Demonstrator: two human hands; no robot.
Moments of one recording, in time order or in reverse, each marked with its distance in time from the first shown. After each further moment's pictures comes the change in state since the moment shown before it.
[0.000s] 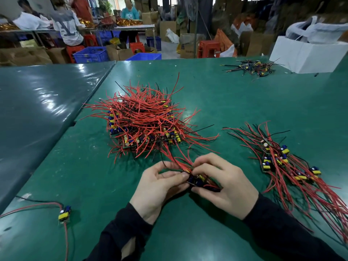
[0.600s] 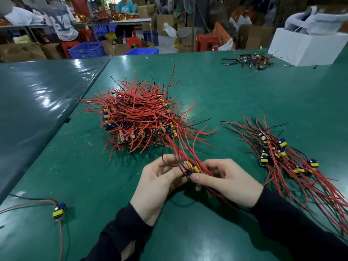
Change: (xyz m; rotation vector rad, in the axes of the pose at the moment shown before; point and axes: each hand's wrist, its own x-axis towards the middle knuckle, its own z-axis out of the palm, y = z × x) left_hand -0.003 -0.007 0.007 0.005 -0.058 0.159; right_hand 0.001 -0.005 -0.004 0.809 -0.185 0.664
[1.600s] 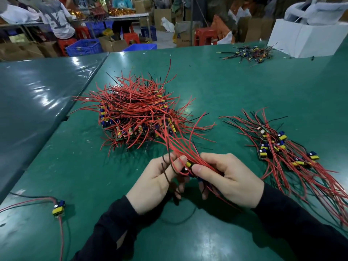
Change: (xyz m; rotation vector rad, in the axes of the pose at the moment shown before) left_hand 0.005 -0.006 -0.012 0.359 -0.294 0.148; right_hand -0.009 -0.007 -0.001 -0.243 -0.025 -0.262
